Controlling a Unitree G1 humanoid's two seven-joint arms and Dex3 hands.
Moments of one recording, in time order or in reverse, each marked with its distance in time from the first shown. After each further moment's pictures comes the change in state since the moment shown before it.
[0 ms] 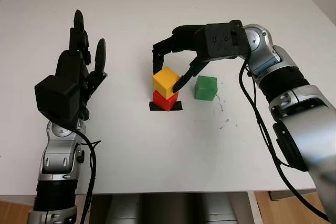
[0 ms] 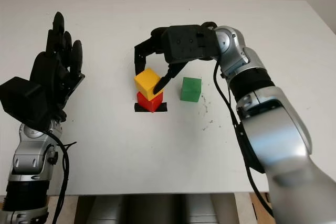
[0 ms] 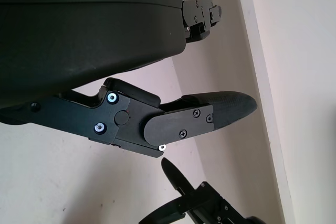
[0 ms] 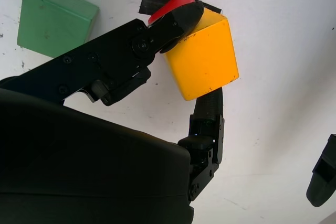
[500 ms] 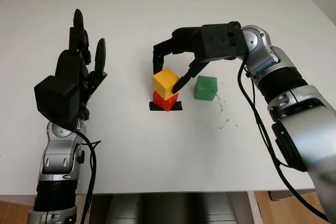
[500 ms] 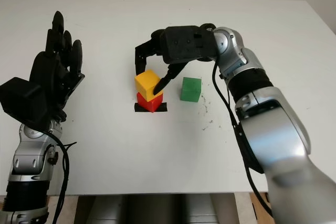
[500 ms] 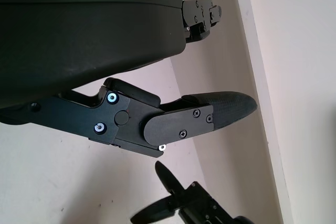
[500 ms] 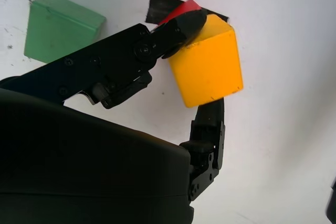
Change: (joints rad) left arm 0.002 -0.001 -0.001 -0.004 0.002 -0.002 0.003; right arm 0.000 0.002 0.013 0.001 -0.024 0.044 0.023
